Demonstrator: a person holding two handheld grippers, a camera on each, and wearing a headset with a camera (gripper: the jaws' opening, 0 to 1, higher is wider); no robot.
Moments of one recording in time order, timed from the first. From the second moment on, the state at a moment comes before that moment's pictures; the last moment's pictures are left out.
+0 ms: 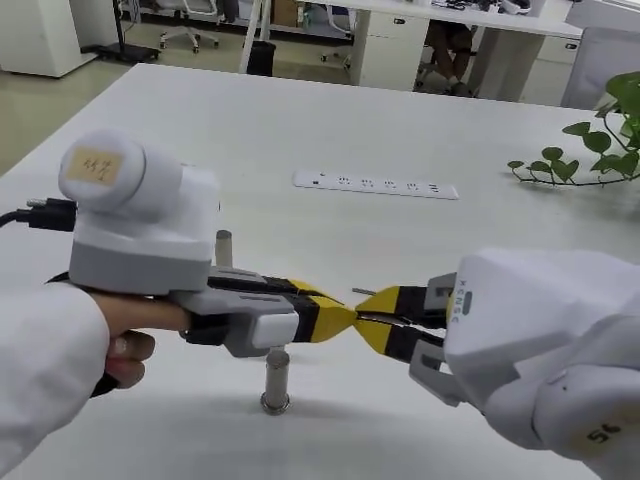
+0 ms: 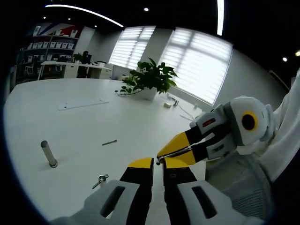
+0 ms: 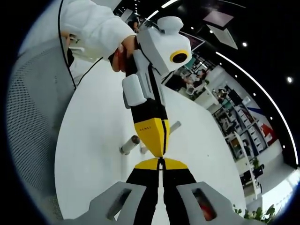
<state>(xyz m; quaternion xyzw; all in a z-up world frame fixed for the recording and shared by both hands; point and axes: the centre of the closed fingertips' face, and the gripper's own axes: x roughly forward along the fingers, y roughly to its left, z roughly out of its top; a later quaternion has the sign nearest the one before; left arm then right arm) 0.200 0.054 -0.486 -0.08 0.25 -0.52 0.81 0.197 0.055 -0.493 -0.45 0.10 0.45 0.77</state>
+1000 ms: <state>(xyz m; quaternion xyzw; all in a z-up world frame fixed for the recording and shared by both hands) 0.195 0.064 -0.501 -0.07 0.29 -0.51 0.81 0.192 0.058 -0.512 -0.38 0.14 0.47 0.78</state>
